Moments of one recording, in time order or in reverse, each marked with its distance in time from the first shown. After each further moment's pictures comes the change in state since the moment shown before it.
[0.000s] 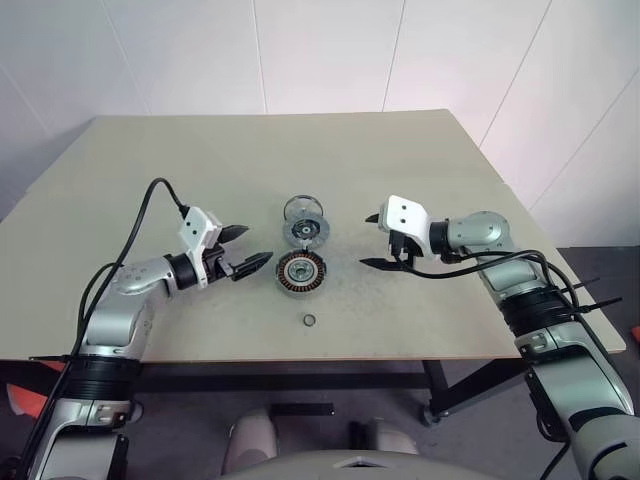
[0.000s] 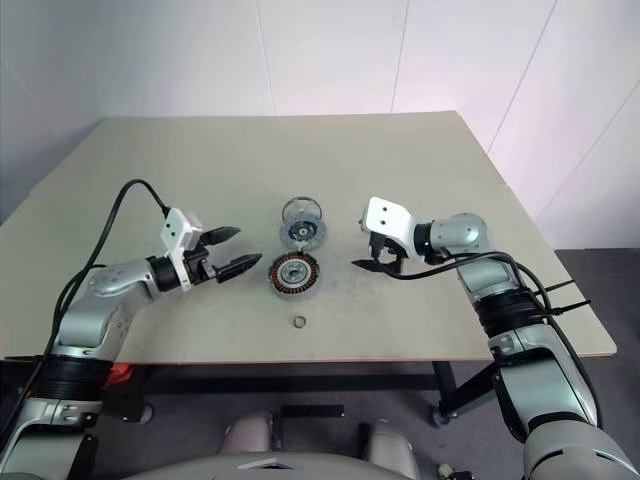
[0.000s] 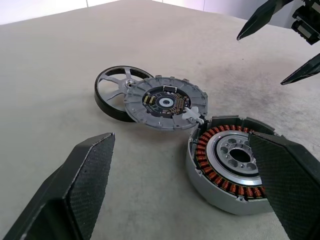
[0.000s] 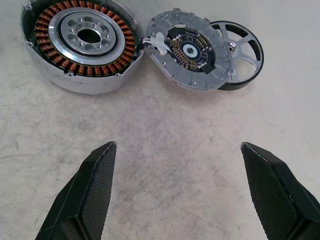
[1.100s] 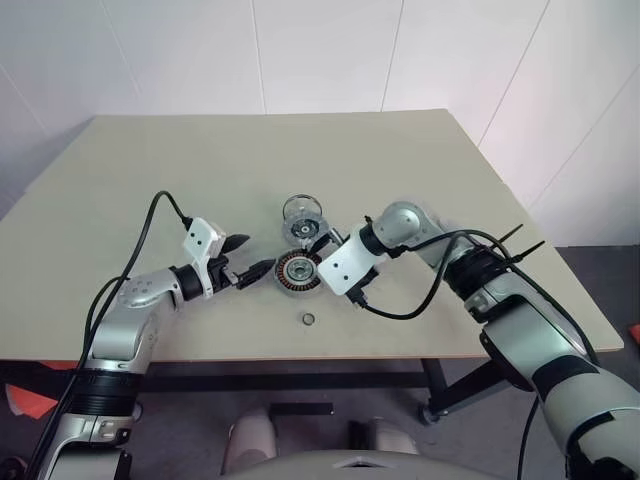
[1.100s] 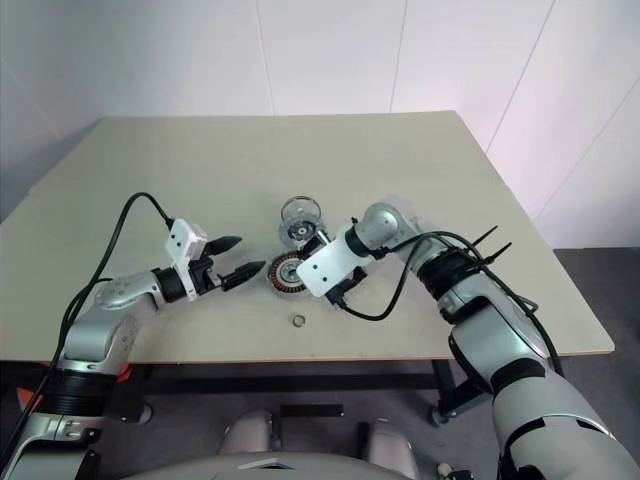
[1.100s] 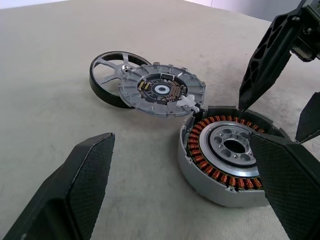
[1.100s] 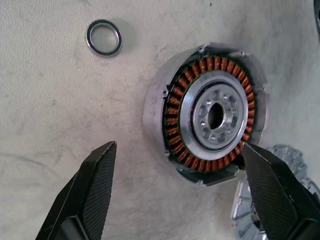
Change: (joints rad) left arm 0.067 -0.033 -0.001 -0.059 -0.001 0.010 0.074; right arm -0.329 0.170 0.376 0.270 -0.316 -0.553 0.164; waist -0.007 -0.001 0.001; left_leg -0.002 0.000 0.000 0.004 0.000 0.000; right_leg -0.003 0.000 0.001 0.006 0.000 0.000
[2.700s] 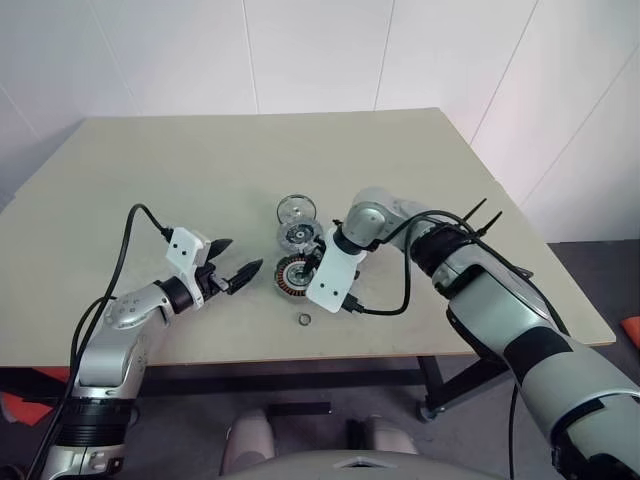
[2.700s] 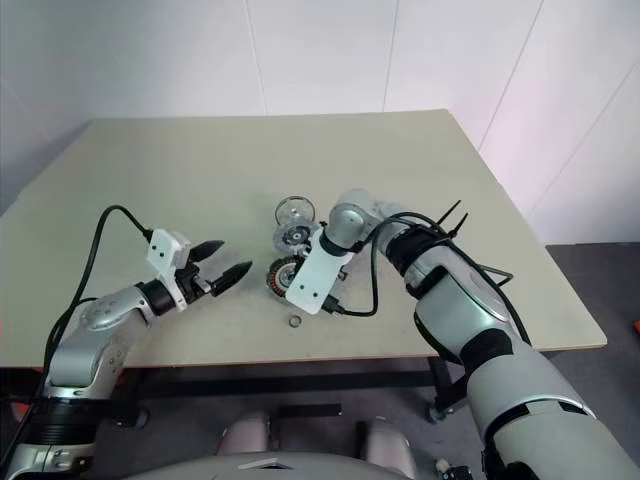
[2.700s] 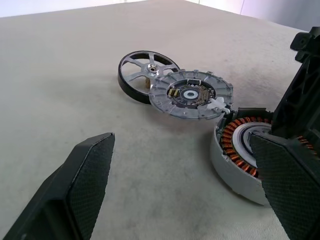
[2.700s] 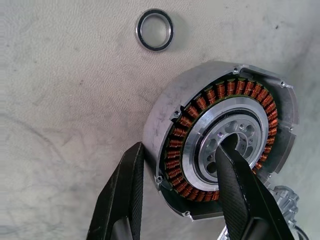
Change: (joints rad) left arm 0.115 -0.021 0.059 -0.091 -0.010 0.000 0.095; right arm -0.150 0.098 0.088 0.205 -0.080 -0.220 0.046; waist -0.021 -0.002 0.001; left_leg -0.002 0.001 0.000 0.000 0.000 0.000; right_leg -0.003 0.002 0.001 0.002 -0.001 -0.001
